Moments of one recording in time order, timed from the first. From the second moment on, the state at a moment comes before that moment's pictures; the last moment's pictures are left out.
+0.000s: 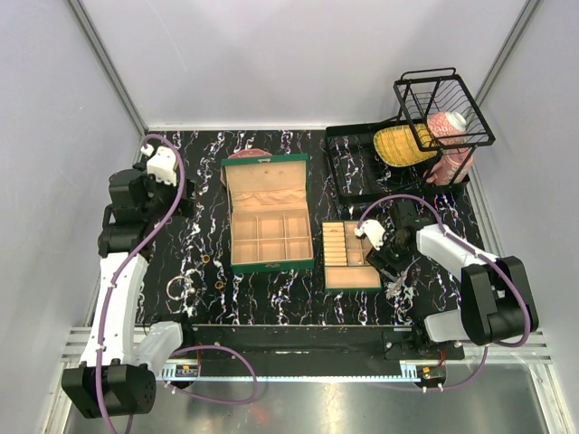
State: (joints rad) left arm 0.08 0.92 0.96 -0.46 0.26 0.23; right arm 0.23 1.39 0.70 -0.69 -0.22 -0.71
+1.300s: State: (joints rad) left arm 0.08 0.88 0.91 -0.45 0.23 0.24; right arm 0.30 1.38 0.69 -0.70 -0.21 -0.65
